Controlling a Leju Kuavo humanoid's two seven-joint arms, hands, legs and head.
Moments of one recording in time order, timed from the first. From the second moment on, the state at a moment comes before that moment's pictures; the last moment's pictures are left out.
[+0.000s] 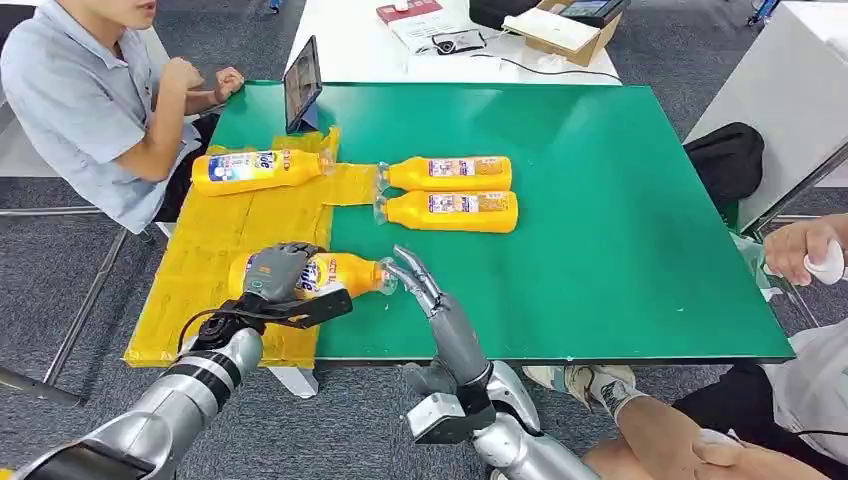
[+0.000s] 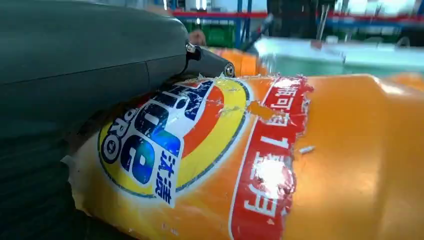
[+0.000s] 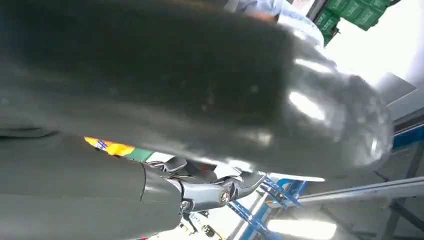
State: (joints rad) left arm -0.65 -0.03 -0.43 -0.53 -1.07 0.40 -0.31; right arm -0.25 -0.03 0.65 -1.35 0.29 -0.47 -0.70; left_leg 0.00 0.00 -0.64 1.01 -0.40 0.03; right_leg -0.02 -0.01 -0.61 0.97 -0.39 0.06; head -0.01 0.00
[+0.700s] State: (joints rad) left arm -0.70 -0.04 -0.42 -0.46 -0.89 0.12 -0.42; right arm -0.24 -0.04 0.64 -1.35 0.29 -0.45 -0.70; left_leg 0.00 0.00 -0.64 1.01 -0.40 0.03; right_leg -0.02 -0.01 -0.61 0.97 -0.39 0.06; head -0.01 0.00
